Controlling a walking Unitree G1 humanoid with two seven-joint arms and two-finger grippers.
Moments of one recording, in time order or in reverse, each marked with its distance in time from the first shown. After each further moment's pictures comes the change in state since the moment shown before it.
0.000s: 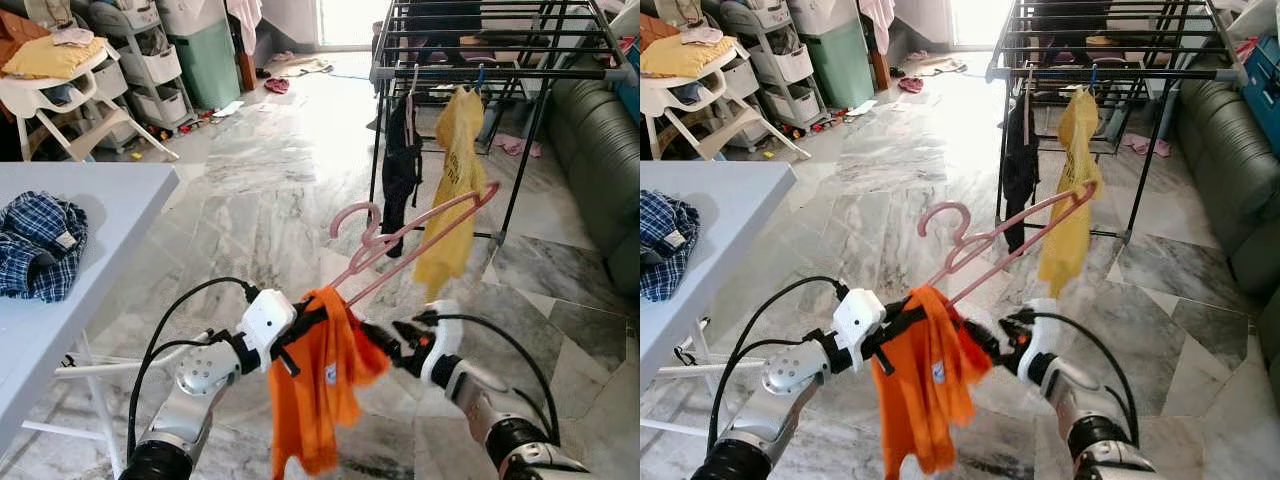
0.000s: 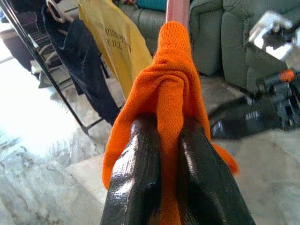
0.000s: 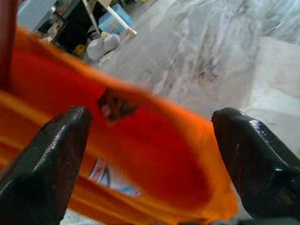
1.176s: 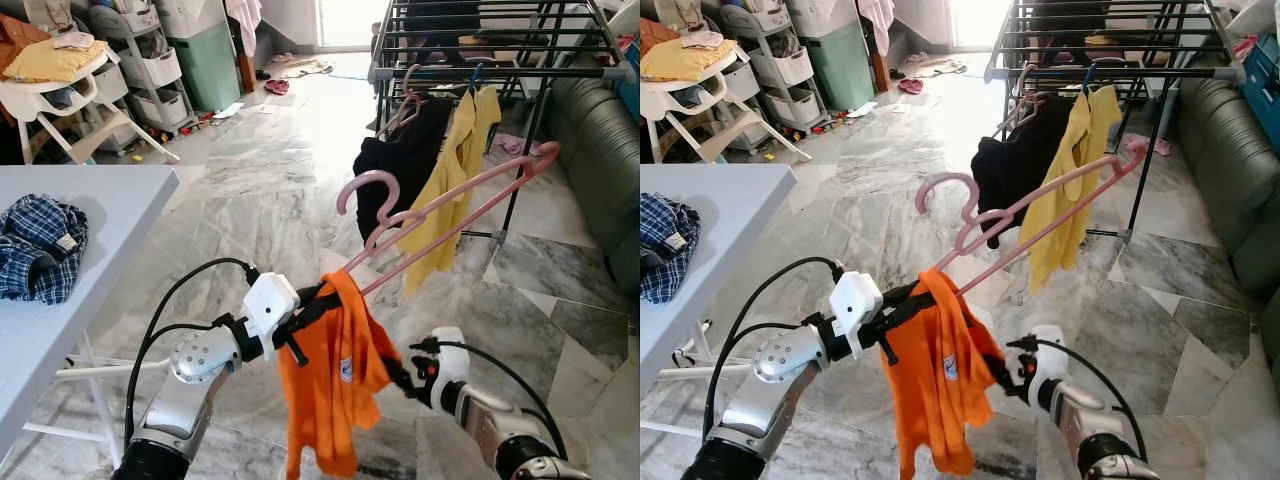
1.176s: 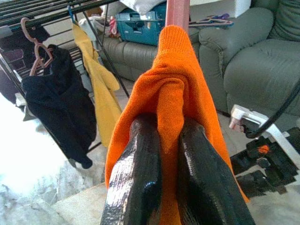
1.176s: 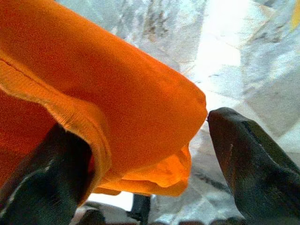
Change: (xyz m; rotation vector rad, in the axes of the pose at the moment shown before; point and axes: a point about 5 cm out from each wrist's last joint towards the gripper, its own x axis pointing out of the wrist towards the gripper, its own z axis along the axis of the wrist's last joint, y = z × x) left arm 0.000 -0.001 0.037 0.001 -0.122 -0.079; right arm -0.018 -0.023 -0.027 -0.051 0.180 -0.252
